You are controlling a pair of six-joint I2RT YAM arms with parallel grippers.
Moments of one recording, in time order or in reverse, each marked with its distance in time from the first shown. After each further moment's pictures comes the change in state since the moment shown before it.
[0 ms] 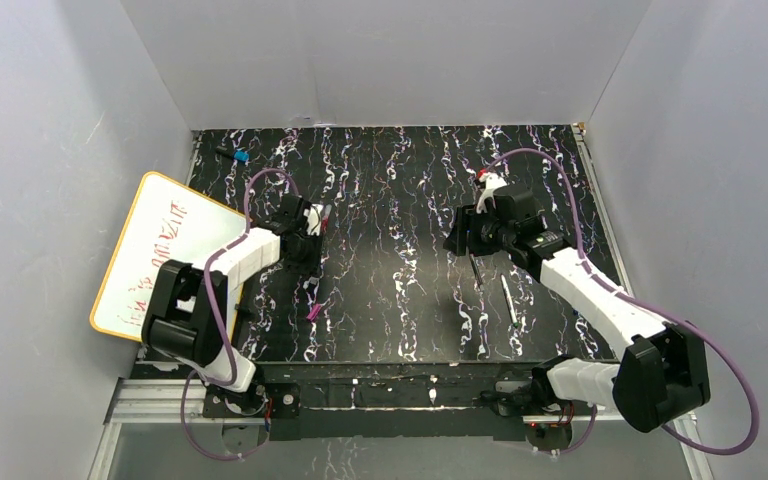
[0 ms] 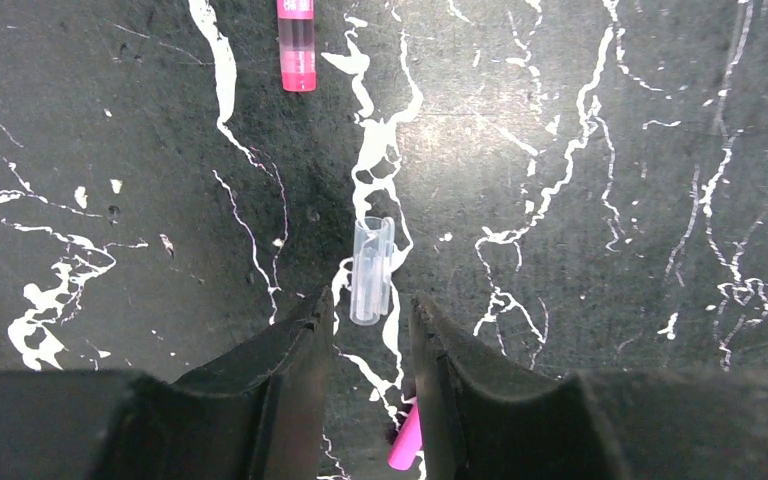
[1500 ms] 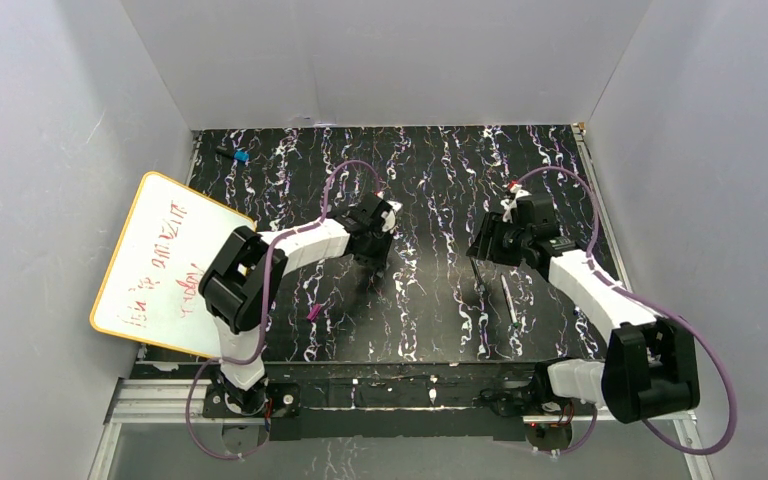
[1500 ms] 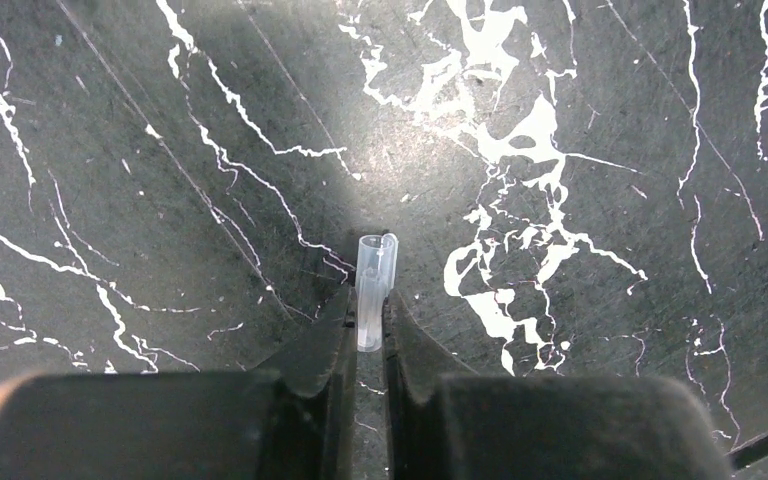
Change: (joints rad) left arm -0.365 0.331 0.296 0.111 0.002 -0.117; right arm -0.198 0.006 -0.114 -0.001 -0.038 0.082
